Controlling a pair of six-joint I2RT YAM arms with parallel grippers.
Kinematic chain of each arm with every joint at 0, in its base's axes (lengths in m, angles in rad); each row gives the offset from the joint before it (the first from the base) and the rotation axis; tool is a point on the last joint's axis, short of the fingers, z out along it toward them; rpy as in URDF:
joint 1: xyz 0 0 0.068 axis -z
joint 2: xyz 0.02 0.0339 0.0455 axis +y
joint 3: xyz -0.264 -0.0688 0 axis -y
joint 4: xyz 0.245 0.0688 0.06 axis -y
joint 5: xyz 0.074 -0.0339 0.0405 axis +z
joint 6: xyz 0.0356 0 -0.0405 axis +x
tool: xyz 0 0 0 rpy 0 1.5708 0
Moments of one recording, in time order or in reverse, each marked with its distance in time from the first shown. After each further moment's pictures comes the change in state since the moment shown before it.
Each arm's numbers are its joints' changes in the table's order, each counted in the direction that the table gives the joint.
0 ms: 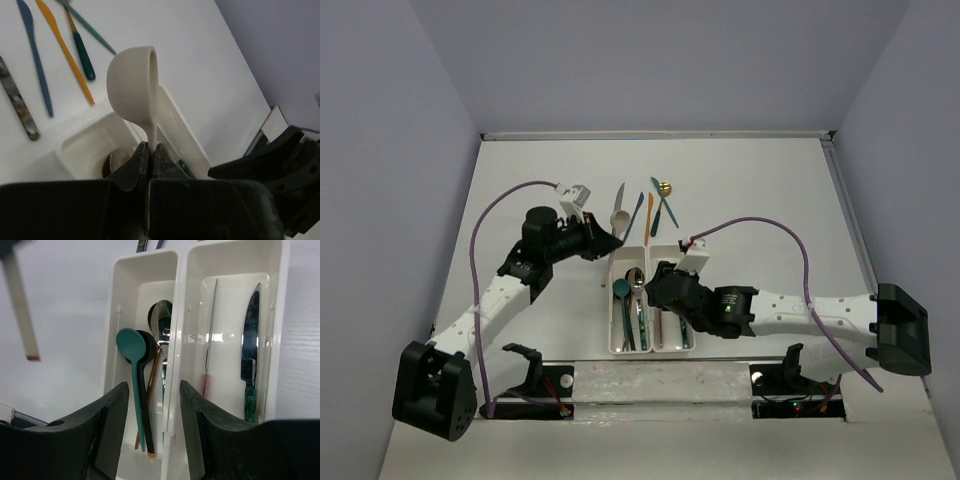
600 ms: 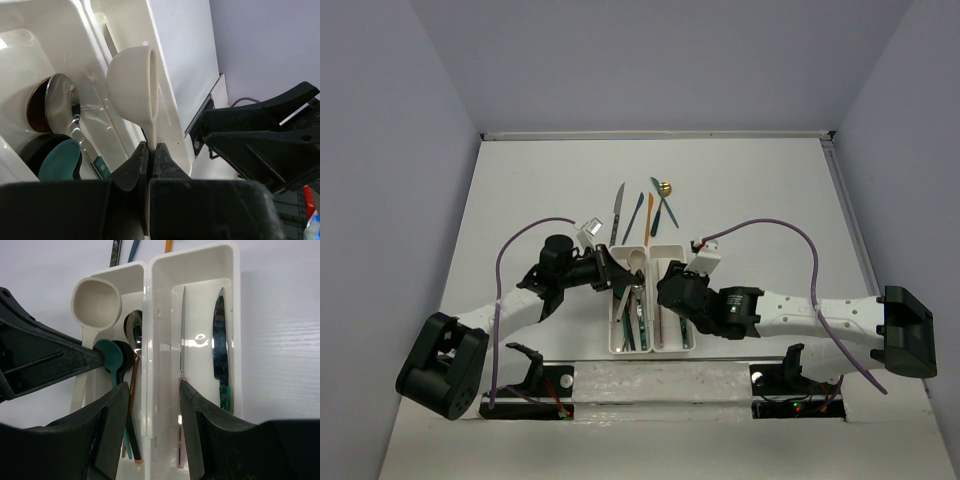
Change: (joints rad) left arm 0.118 0.111 -0.301 0.299 -0.162 -0.380; right arm 0.000 -0.039 -0.016 -0.090 -0.086 0.077
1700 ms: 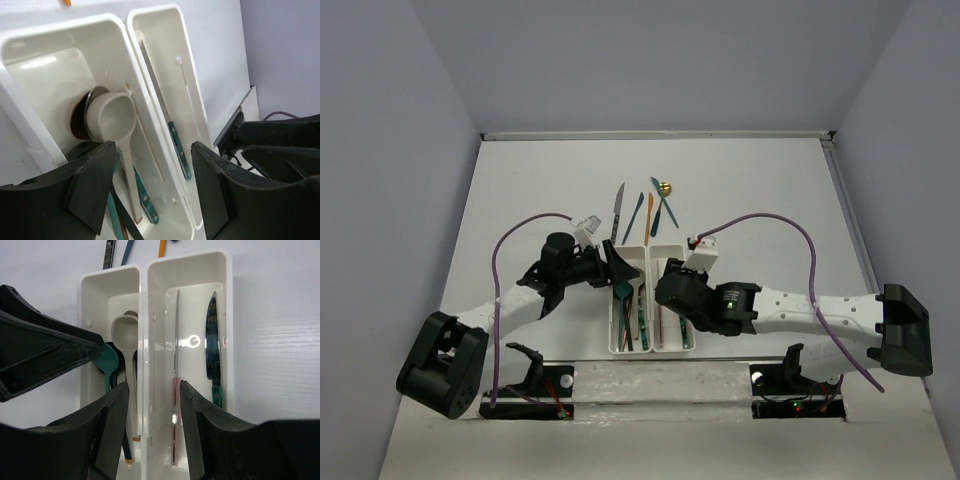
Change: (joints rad) left arm 0.000 0.007 -0.002 -0.036 0.109 0.079; right arm 0.000 0.024 0.066 -0.101 -0.015 -0.008
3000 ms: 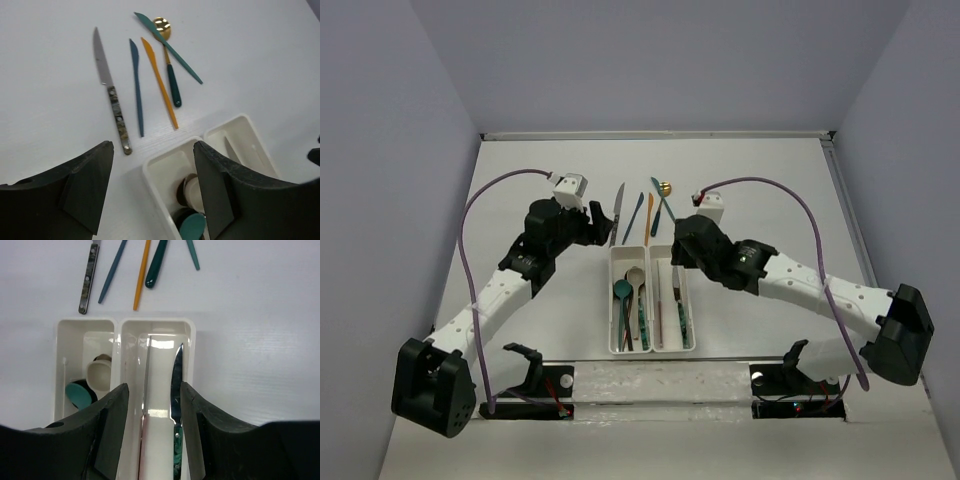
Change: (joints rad) left arm -0.049 -0.098 0.319 -0.292 0.398 0.498; right arm 0.298 0.007 0.107 -0.022 0.232 -0.358
